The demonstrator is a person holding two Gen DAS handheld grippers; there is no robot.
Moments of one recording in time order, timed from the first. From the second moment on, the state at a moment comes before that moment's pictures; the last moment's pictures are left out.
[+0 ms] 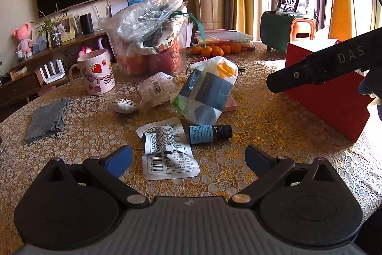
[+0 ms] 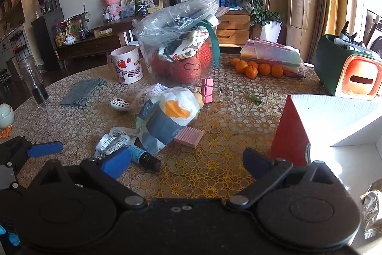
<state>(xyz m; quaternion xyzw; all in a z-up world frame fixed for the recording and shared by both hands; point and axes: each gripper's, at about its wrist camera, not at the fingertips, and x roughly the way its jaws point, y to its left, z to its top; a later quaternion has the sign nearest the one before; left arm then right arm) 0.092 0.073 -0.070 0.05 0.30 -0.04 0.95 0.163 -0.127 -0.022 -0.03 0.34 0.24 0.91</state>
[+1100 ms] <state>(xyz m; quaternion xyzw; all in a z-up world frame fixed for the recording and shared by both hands) 0.143 0.092 -0.118 0.04 0.33 -0.01 0.94 0.214 -0.012 -0.083 0.00 0.47 0.14 0.87</state>
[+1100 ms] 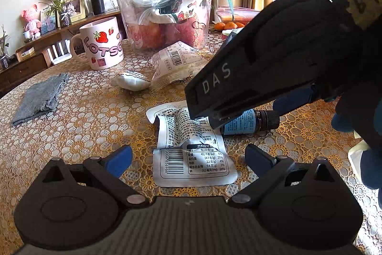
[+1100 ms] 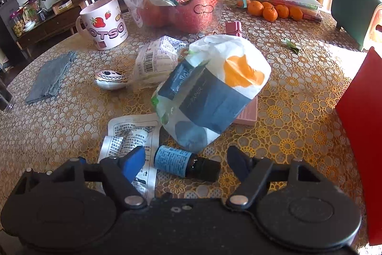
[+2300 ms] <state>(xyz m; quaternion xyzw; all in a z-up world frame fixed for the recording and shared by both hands) 0.171 0.092 -0.114 0.01 0.34 -0.01 0.94 0.210 -0.082 -0.082 0.04 0.46 0.14 0.87</state>
